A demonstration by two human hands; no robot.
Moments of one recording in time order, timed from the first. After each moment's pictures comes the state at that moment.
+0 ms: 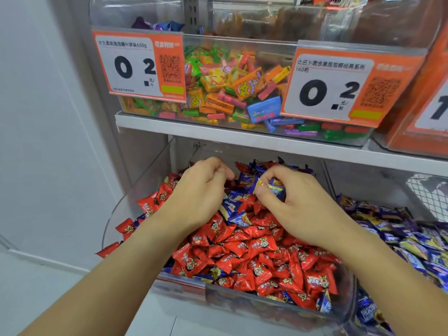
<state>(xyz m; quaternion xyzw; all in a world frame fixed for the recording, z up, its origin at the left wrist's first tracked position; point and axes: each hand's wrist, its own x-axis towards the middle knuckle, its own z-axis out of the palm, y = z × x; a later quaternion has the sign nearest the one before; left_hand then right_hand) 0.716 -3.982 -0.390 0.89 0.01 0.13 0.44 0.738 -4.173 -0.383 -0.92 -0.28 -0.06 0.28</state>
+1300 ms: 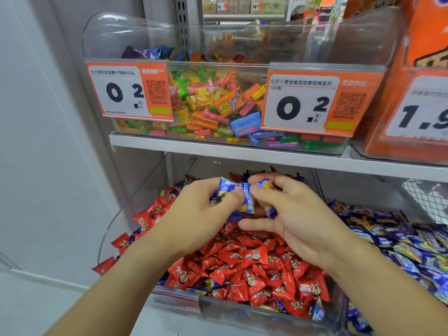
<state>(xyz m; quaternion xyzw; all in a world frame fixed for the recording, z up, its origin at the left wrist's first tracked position) 0.698 -3.989 -0.386 0.86 -0.09 0.09 0.49 0.718 -4.160 -0.368 -0.63 -0.05 0.17 0.76</state>
